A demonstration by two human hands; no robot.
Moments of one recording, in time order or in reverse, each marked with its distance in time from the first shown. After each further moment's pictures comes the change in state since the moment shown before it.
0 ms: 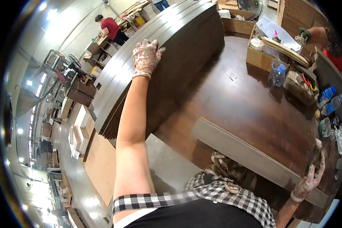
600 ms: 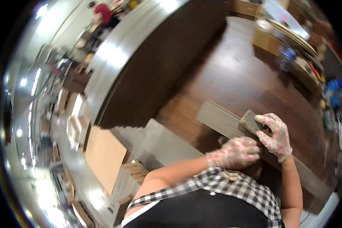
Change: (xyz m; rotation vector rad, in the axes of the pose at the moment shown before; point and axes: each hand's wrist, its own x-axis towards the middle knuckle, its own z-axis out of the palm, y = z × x) left_hand -0.303 0.219 -0.023 -1.370 -0.042 0.893; right_hand 0.013 -0.013 0.180 -0.329 -0.963 -0.139
